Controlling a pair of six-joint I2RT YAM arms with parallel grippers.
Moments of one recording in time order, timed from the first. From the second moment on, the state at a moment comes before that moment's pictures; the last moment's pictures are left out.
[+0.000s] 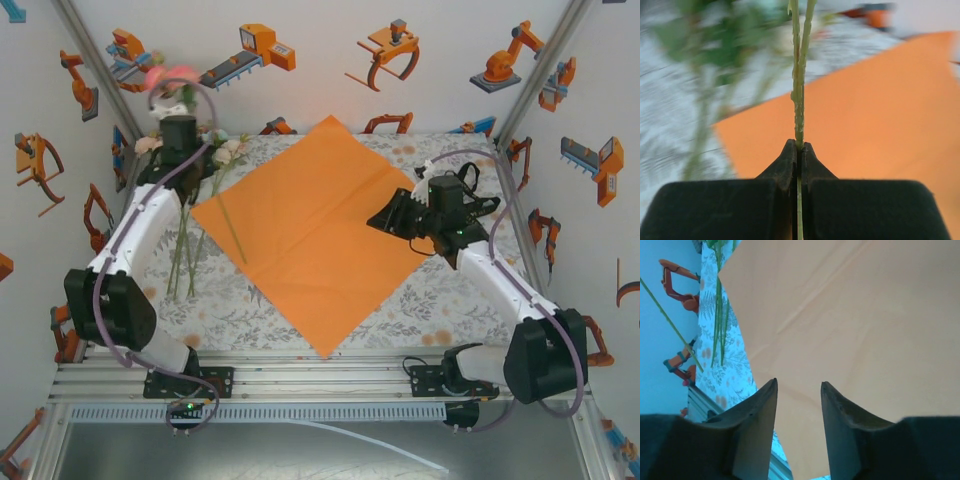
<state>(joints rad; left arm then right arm) -0.29 1.57 1.45 -0.38 -0.25 -0.41 0.27 1.25 0.87 -0.17 -0.46 0.61</state>
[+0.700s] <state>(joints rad) -0.54 2.41 2.01 -0.45 -0.11 -0.46 0.27 1.17 0.85 -0.23 -0.37 0.53</state>
